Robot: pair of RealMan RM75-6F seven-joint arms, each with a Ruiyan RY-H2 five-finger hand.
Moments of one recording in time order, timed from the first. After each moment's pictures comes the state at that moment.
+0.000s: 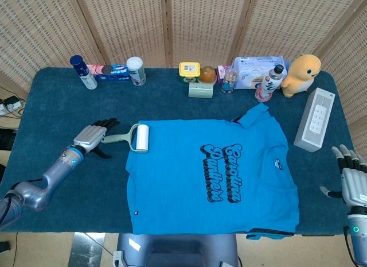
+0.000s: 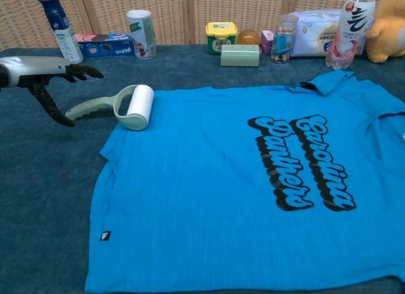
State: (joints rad) left arm -0.78 -1.43 -0.14 -1.10 1.38 0.57 -0.33; right arm 0.15 -1.19 0.15 -1.42 -1.25 1.28 0.00
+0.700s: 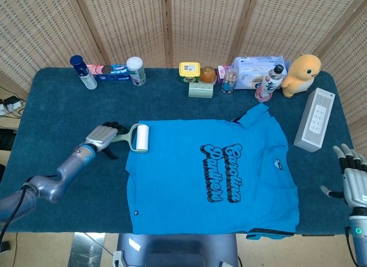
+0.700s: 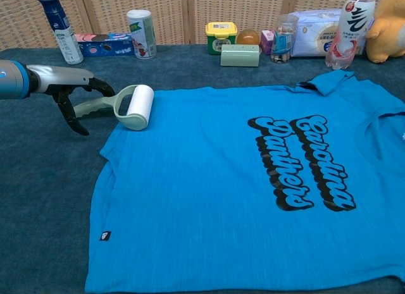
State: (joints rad) left arm -0.88 -1.48 -0.13 -1.08 1.17 0.46 -0.07; right arm 0.14 -1.17 0.15 -1.44 -1.27 1.31 0.03
